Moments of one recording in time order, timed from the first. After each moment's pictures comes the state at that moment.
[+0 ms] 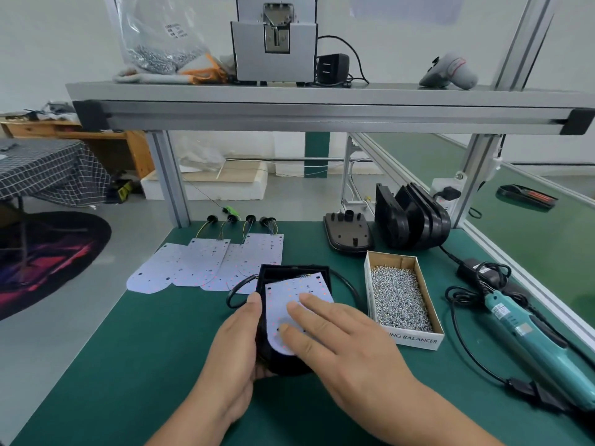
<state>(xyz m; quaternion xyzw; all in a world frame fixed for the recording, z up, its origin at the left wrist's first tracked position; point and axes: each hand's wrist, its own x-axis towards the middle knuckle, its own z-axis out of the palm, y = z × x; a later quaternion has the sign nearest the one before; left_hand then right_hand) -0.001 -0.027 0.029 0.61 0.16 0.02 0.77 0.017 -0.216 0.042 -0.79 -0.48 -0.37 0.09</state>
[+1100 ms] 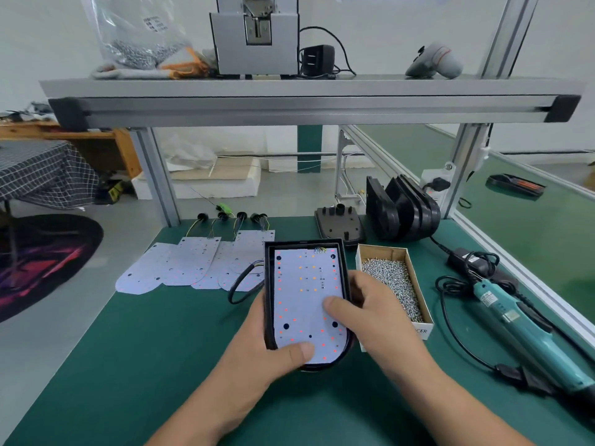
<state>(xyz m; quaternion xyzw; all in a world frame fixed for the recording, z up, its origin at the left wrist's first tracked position) -0.009 -0.032 0.022 0.70 -0.12 -0.04 0.71 0.044 -0.235 0.050 -0.78 -0.09 0.01 0.61</state>
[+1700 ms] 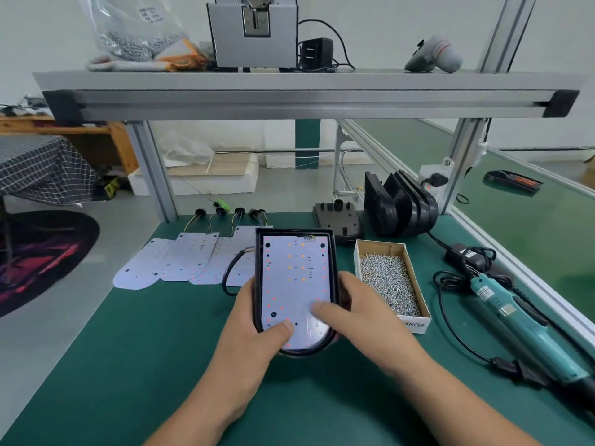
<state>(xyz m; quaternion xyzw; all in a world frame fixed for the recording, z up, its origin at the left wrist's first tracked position) -0.005 -0.034 0.014 0.72 -0.01 0.07 0.70 0.044 -0.233 0.046 -0.81 -0.13 0.06 0.57</state>
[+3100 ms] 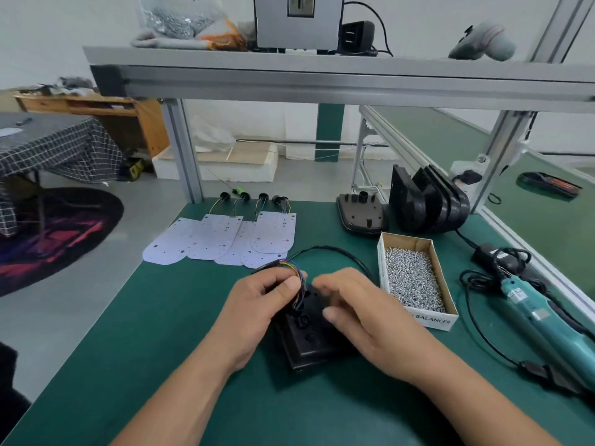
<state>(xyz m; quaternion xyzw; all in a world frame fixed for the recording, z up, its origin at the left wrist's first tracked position) 0.006 -0.007 0.031 0.69 -0.01 0.06 0.72 0.040 -0.232 0.040 -0.84 -0.44 -0.08 0.32</state>
